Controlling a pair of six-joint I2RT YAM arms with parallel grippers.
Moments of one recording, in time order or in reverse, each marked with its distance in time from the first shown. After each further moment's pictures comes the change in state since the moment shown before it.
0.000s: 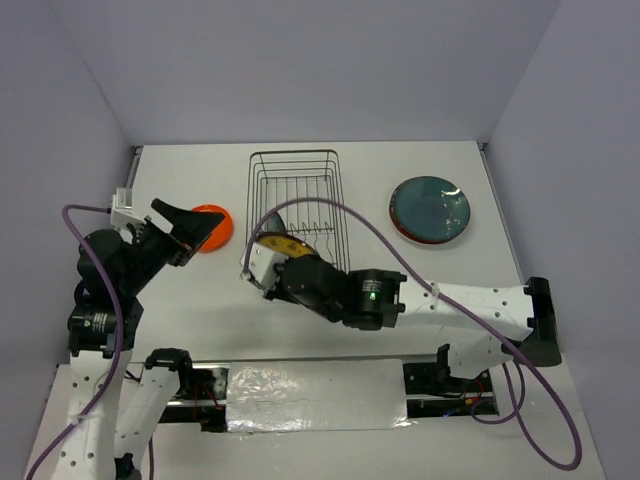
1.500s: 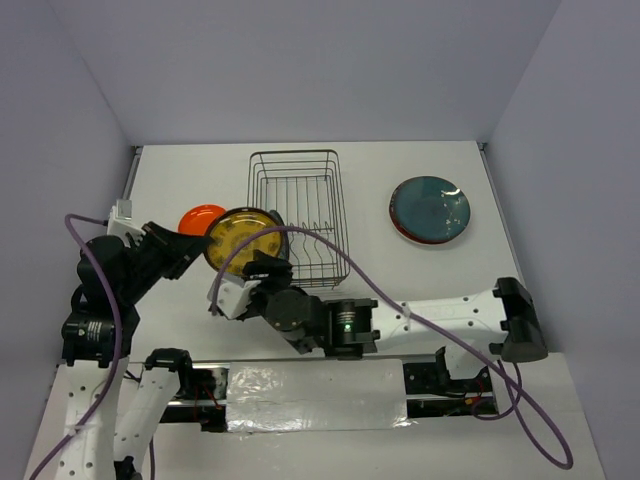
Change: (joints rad) left arm 0.000 -0.047 -0.023 -0.146 0.004 0.021; right arm 0.214 0.117 -0.055 0.458 0.311 -0.434
